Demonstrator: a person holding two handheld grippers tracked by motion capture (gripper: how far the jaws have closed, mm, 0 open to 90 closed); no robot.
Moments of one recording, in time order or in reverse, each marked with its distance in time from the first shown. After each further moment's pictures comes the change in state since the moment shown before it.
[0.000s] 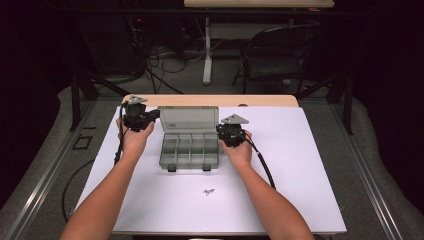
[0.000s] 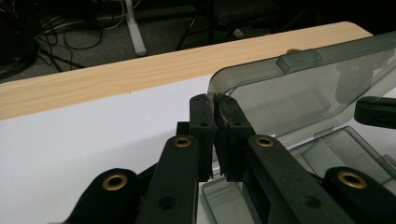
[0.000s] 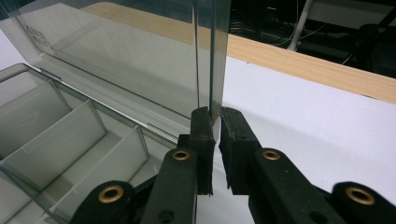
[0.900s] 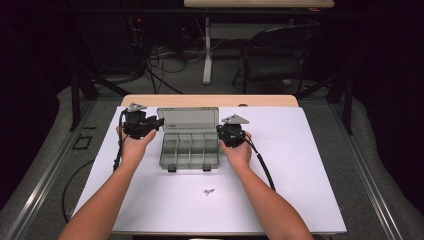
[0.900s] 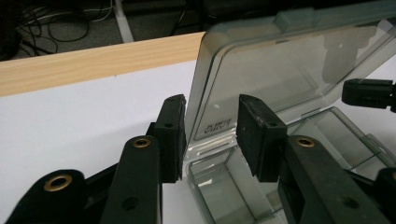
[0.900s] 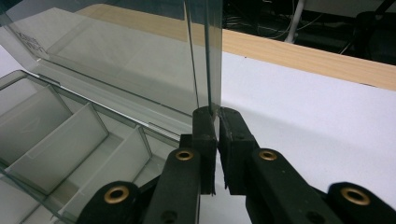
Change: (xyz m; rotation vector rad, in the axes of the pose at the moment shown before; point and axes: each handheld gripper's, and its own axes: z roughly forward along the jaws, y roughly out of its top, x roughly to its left) left arm -0.002 -0.023 -0.003 0.020 -0.049 -0.012; right arm 0.002 0.000 -0.002 0.015 -0.011 0.052
